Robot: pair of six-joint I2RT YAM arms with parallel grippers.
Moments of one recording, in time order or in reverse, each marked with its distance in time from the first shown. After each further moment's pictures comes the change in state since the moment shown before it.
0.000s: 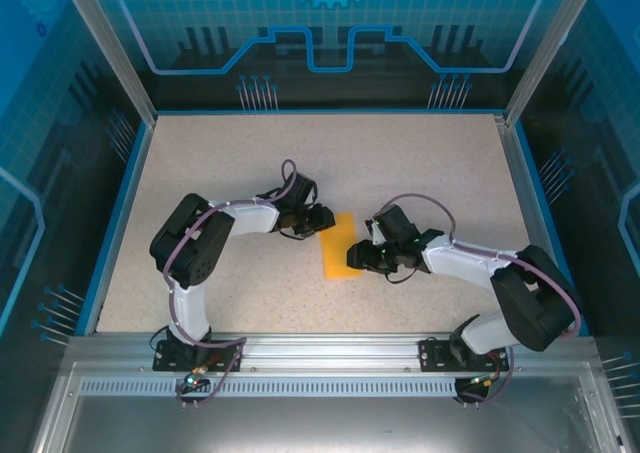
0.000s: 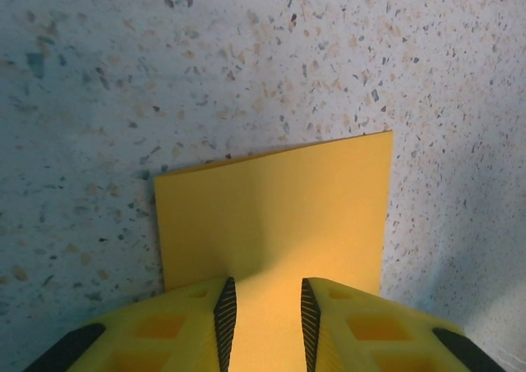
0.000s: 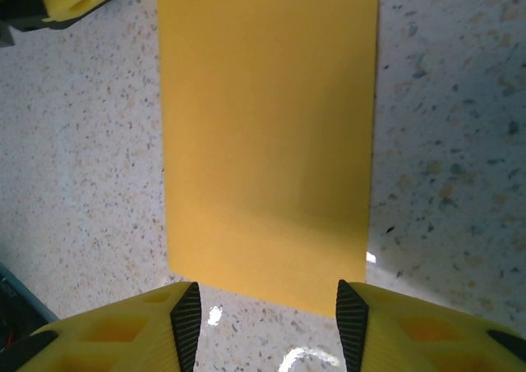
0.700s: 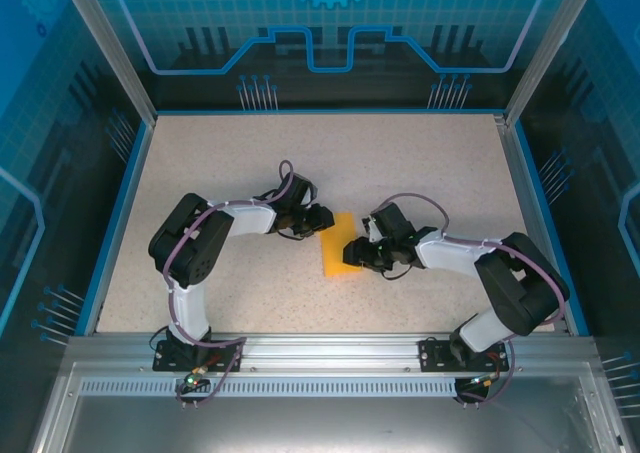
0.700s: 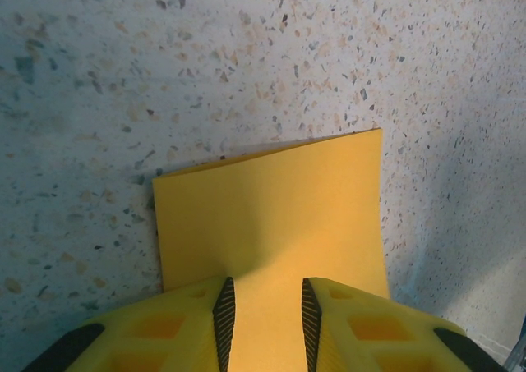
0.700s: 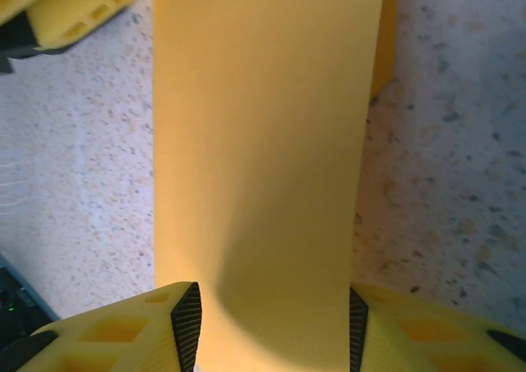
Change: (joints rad) left arm 0.015 0.000 -0.030 0.060 0.052 0.002; right arm -0.020 0.085 0.010 0.101 -0.059 0.020
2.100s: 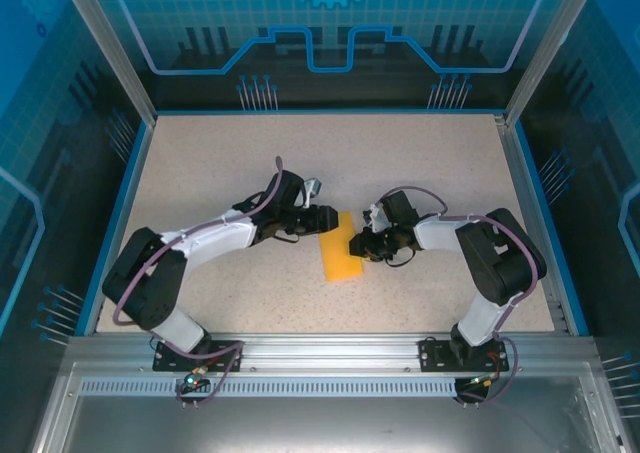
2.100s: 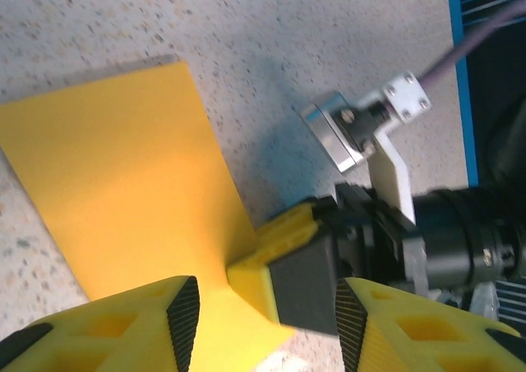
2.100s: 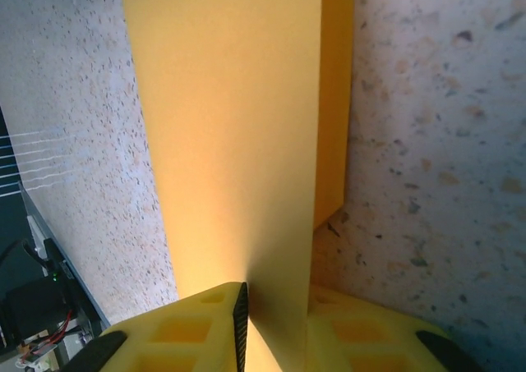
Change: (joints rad) left arm -0.082 -0.367 -0.112 -0.097 0.002 0.128; right arm -0.145 0.194 0.086 0.018 -0.235 -0.156
